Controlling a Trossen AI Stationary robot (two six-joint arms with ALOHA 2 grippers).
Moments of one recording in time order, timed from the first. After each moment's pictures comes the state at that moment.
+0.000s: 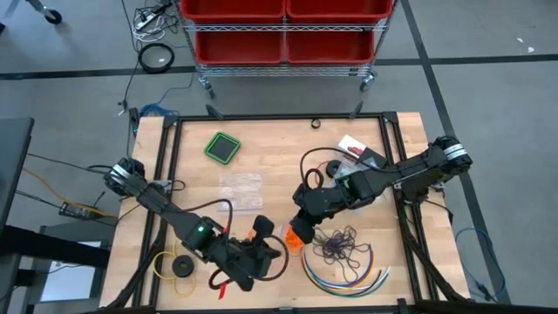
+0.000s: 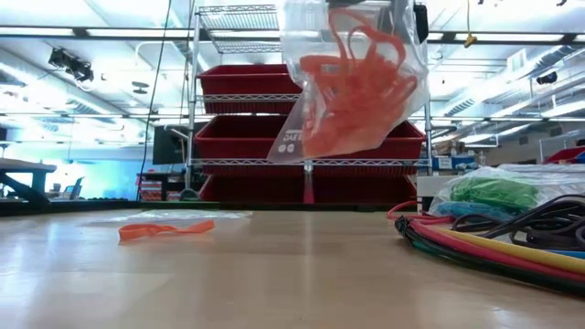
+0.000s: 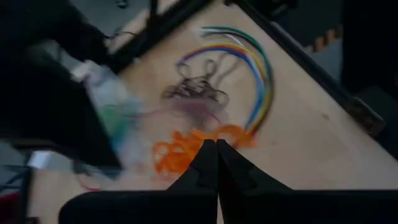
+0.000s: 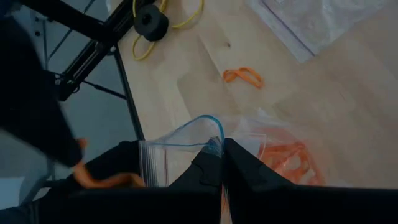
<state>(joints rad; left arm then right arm) -0.62 1.72 1.53 -0.54 -0.49 0.18 0.31 1.58 1.34 -0.51 0.05 0.91</state>
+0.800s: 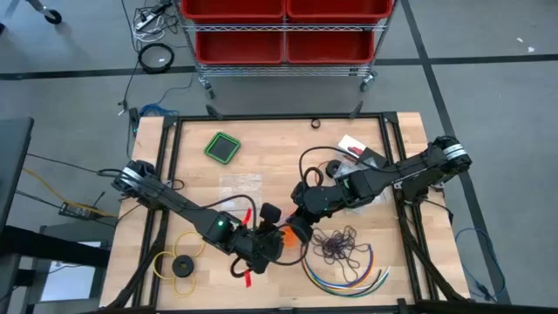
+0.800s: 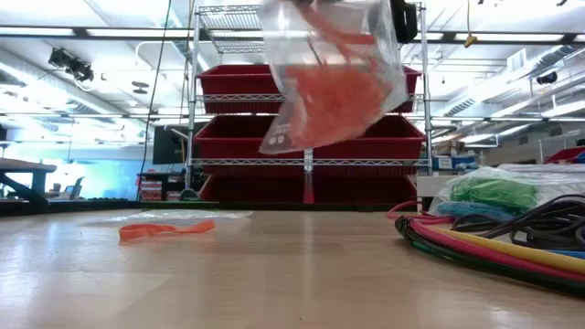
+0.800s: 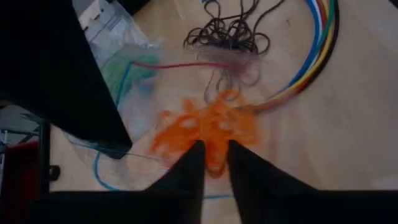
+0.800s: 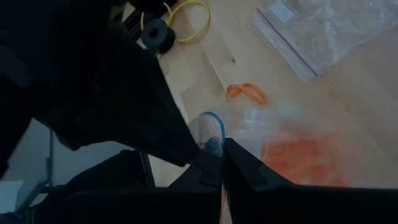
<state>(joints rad) -0.51 1.80 1.54 -0.64 -0.54 0.15 0.30 1.58 1.34 -0.46 0.07 0.87</state>
